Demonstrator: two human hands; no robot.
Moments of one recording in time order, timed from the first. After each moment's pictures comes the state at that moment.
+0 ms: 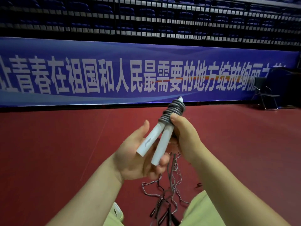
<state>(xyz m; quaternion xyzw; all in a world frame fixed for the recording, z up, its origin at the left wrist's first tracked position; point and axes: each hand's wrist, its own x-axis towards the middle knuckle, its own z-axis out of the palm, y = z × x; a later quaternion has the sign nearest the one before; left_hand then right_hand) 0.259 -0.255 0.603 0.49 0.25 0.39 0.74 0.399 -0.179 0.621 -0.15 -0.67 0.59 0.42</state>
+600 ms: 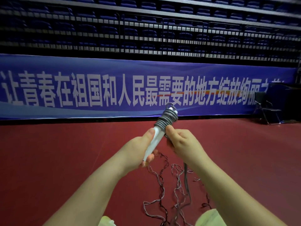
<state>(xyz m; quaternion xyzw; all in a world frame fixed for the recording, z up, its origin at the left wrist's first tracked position) 0.255 -0.254 0.644 0.56 0.61 0.45 0.32 0.394 -0.171 0.640 -0.27 -0.81 0.31 0.42</state>
